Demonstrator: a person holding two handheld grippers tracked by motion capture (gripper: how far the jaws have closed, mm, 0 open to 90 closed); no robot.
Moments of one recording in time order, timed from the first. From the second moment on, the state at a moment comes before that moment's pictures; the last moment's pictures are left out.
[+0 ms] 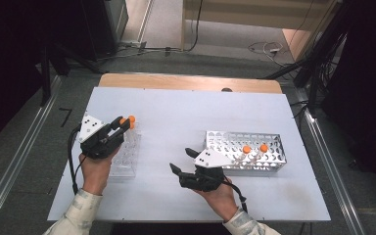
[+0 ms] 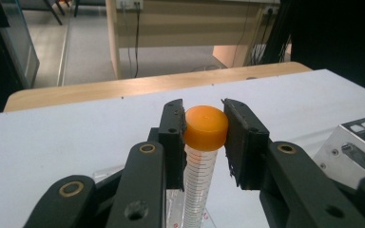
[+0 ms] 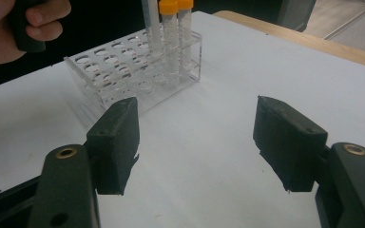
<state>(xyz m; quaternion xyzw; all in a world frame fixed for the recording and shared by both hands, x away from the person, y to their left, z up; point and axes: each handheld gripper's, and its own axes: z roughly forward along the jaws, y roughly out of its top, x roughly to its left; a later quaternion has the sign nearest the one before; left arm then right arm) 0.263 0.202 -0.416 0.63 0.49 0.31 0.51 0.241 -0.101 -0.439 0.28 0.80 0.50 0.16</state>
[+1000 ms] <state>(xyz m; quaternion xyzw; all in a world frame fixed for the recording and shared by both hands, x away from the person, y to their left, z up) 0.259 0.198 -0.426 0.63 0.50 0.30 0.51 0.239 -0.108 -0.437 0.28 0.80 0.50 0.17</state>
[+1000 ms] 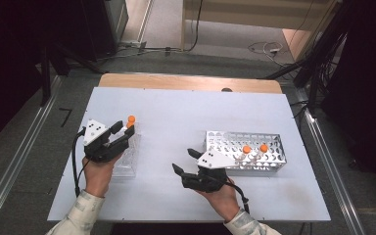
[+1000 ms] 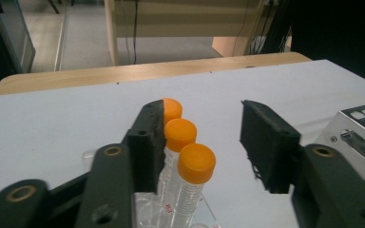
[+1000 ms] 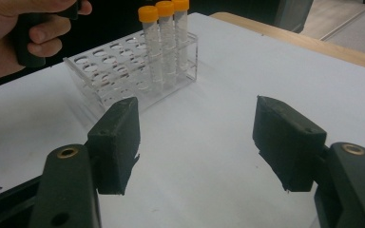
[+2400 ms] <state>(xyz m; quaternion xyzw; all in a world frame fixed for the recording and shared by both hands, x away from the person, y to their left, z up) 0.247 0.180 -0.420 0.65 0.47 0.30 0.51 0.236 -0.245 -0.430 0.40 0.72 0.48 0.30</state>
